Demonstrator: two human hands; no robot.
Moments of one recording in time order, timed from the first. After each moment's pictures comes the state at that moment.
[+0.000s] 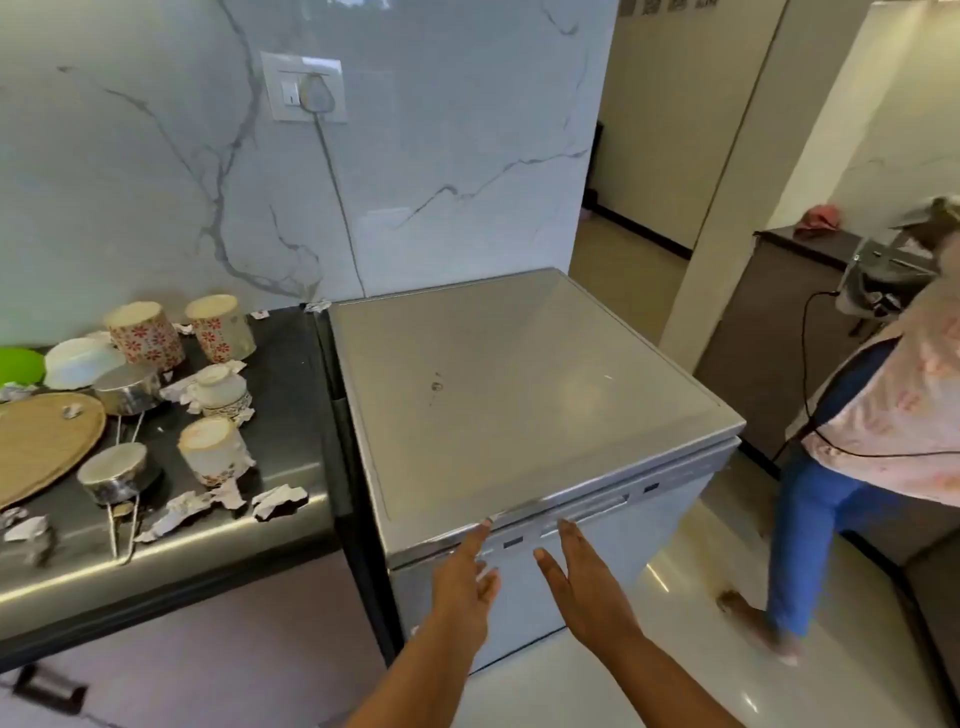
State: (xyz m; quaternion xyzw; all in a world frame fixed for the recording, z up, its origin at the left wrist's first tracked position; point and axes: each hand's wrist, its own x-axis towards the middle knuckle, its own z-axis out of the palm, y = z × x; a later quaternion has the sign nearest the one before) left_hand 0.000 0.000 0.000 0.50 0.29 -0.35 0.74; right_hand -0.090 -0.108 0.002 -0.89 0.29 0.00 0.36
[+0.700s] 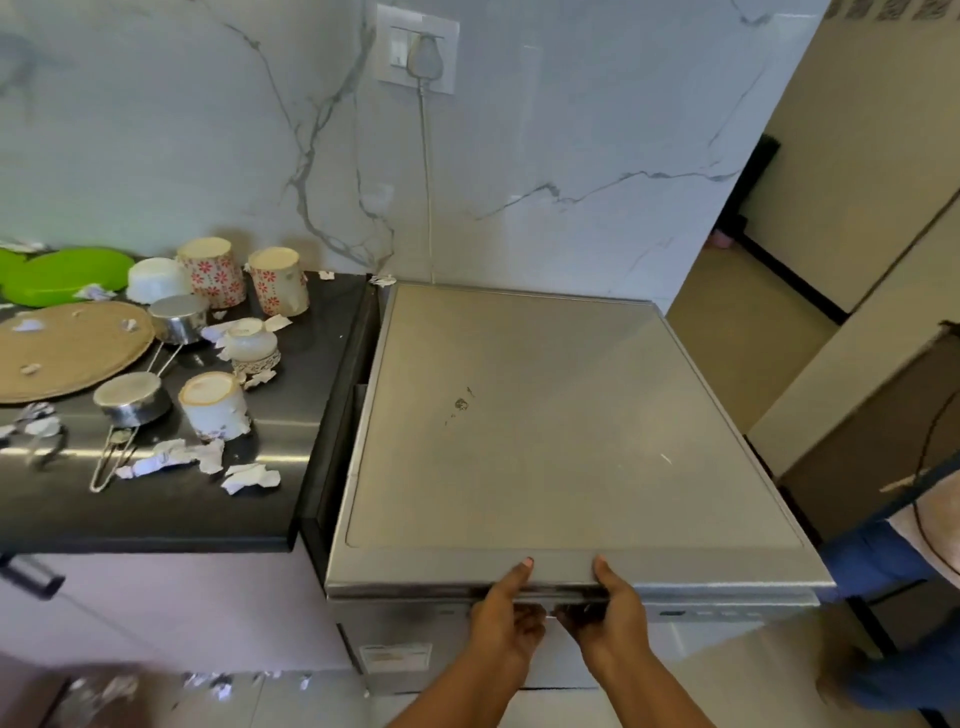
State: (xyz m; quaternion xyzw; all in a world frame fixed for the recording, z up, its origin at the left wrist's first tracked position) left_hand 0.017 -0.125 -0.023 0.35 0.38 -0.33 0.79; right_hand -0.004 -0.234 -0.019 -0.29 0.48 -0.05 0.82
